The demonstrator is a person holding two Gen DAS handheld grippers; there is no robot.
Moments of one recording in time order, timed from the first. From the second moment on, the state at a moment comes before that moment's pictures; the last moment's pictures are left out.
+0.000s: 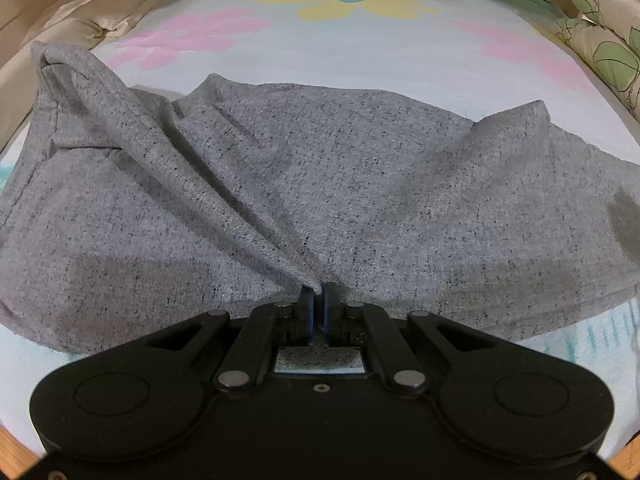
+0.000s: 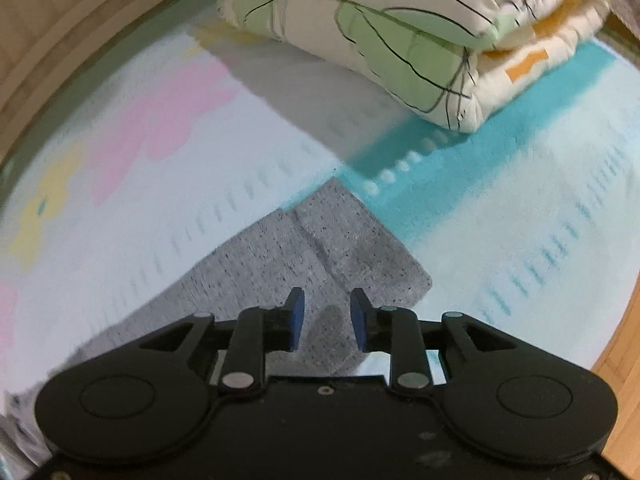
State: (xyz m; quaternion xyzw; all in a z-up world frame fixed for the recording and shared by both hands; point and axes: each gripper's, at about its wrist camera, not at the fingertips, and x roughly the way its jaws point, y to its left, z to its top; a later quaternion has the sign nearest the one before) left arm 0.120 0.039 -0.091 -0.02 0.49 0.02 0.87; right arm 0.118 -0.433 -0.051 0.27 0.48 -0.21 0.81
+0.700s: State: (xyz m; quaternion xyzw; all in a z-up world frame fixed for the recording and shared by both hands) left arm 0.118 0.045 -0.078 -0.05 0.49 0.01 0.87; right arm 0.129 -0.429 -0.079 0.24 0.54 -0.18 0.79
